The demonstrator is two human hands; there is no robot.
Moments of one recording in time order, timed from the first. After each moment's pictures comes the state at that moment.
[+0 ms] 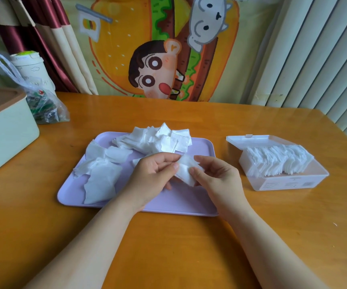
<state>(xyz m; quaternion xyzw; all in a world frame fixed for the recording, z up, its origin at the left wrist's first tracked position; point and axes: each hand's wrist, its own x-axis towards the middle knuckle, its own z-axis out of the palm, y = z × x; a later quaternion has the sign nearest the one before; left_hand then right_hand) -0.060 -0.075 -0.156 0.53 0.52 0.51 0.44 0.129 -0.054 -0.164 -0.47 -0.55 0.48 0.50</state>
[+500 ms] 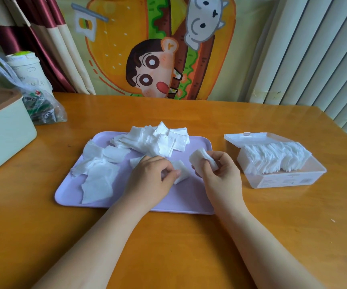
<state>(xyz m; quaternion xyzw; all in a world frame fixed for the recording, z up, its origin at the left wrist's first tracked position) -0.060 -0.069 -0.176 0.69 0.63 0.35 0.08 0.128 -0.058 -0.163 -0.51 -0.53 0.40 0.55</state>
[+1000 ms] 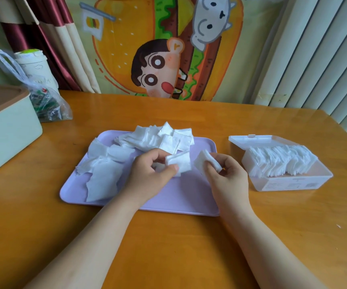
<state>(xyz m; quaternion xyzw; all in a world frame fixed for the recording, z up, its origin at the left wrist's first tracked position) -0.066 -0.078 -0.154 0.54 0.60 0.50 0.33 0.129 -0.059 -0.160 -0.51 -0.53 0.39 0.55</state>
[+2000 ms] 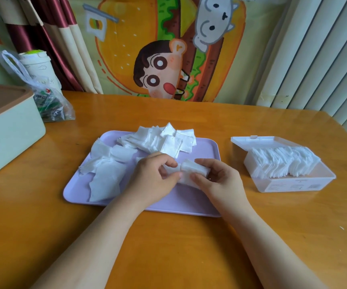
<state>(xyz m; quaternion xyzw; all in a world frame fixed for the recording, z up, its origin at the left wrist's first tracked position) -0.071 -0.077 -0.165 0.62 0.64 0.42 0.19 0.129 -0.058 -0.166 -0.49 -0.62 0.42 0.45</state>
